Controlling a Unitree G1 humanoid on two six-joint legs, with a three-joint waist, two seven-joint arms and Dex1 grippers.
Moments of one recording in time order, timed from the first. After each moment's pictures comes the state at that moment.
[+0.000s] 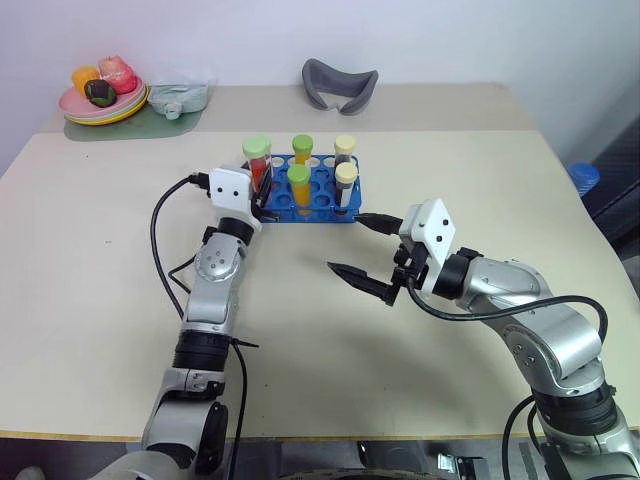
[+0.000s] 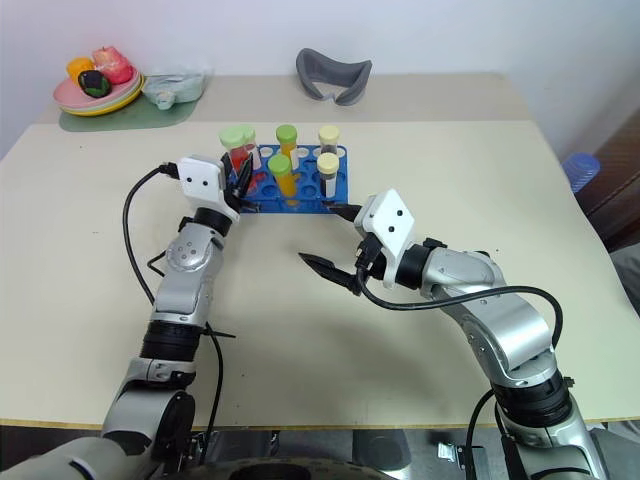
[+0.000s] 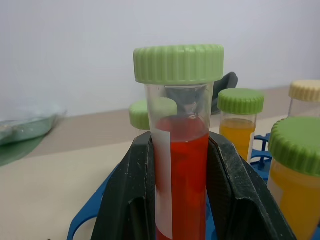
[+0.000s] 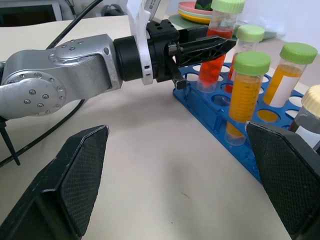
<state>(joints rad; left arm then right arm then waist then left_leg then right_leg) -0.50 0.11 0.05 0.20 -0.05 -0.07 -0.14 -0.32 -0.56 0.09 -0.59 0.49 0.65 0.62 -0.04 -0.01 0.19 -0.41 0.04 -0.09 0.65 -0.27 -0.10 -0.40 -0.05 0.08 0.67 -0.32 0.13</state>
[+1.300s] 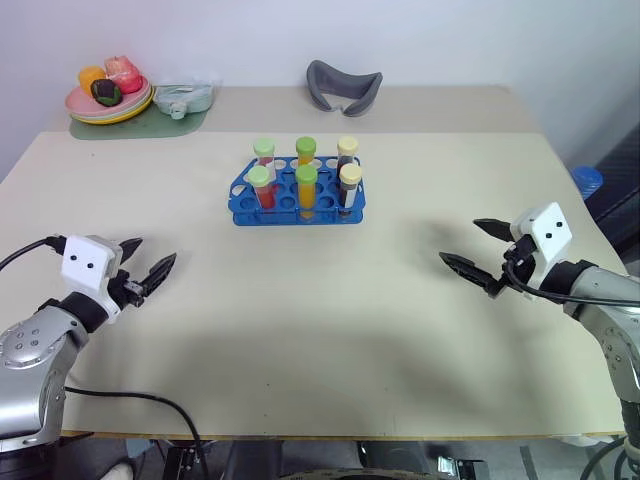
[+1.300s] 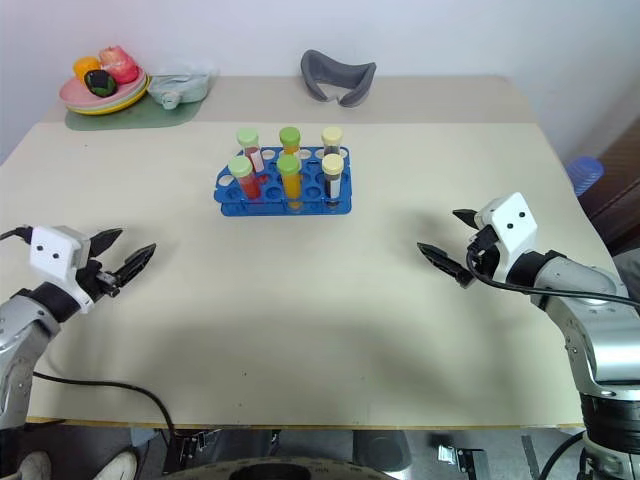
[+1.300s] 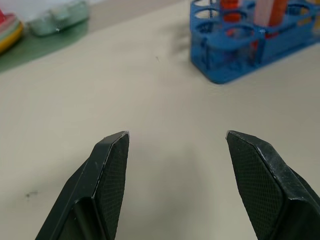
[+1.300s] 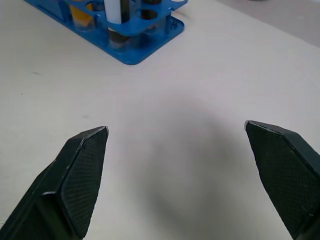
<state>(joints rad) 0.12 0.66 0.42 -0.27 -0.38 0.30 -0.61 -0.09 -0.79 -0.28 -0.28 0.43 0.50 0.75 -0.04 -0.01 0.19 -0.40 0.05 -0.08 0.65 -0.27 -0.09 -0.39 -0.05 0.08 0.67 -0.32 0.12</state>
